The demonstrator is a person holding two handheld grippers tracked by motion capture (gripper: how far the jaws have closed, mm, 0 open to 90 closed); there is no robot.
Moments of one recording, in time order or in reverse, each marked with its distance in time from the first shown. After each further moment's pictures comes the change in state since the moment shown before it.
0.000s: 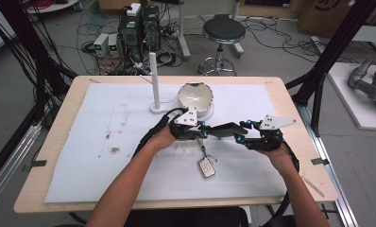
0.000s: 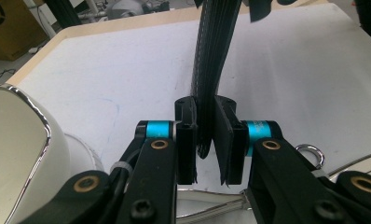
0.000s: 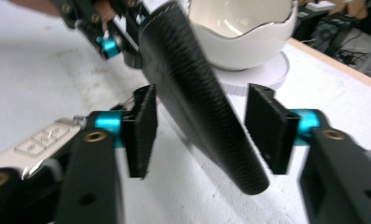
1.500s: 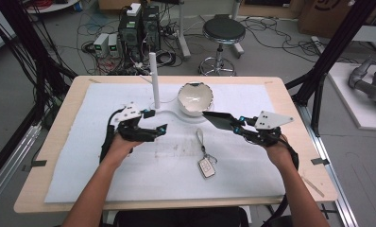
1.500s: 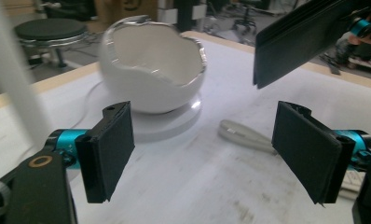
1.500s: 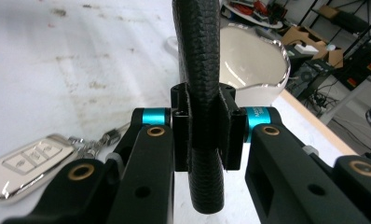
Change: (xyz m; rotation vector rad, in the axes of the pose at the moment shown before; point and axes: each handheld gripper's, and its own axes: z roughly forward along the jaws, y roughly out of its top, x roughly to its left) left arm -0.022 -0.053 -0.146 -0.154 0.428 -0.435; right arm 0.013 0.039 -0.003 -0.037 -0.039 -0.230
